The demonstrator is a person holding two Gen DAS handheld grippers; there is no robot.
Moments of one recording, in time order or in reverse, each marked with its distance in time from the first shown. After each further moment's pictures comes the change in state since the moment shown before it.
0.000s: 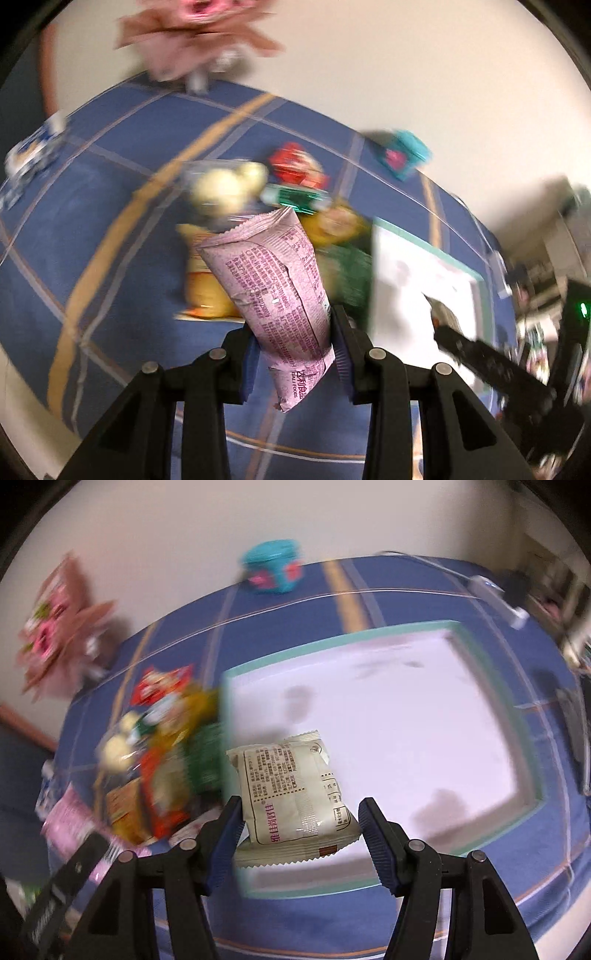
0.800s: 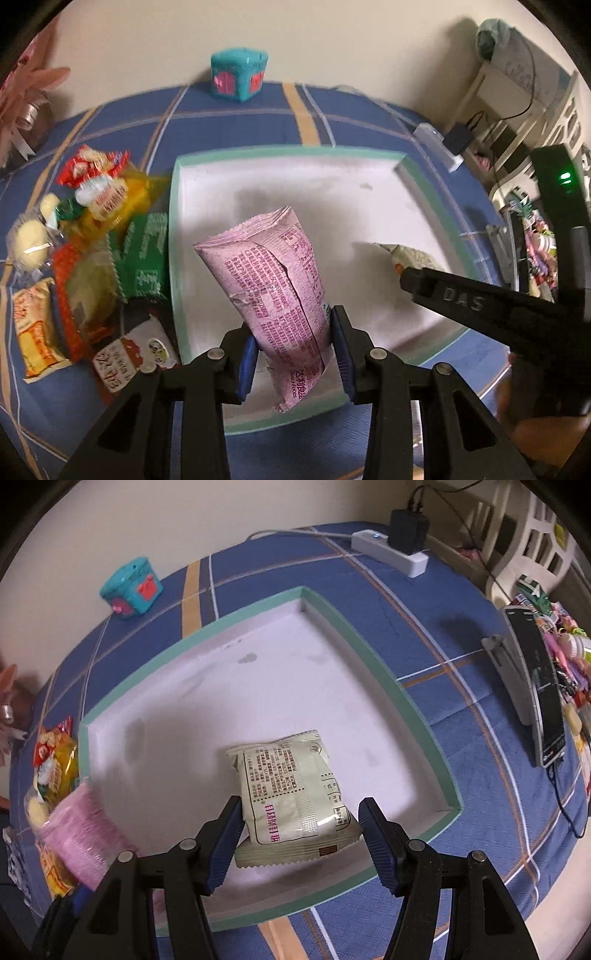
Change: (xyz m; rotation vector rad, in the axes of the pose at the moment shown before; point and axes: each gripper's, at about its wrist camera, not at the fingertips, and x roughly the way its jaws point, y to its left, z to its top) left arm 0.089 -0.140 -0.039 0.451 0.161 -0.095; right arm 0.027 -0.100 0.009 0.185 0.048 -0.186
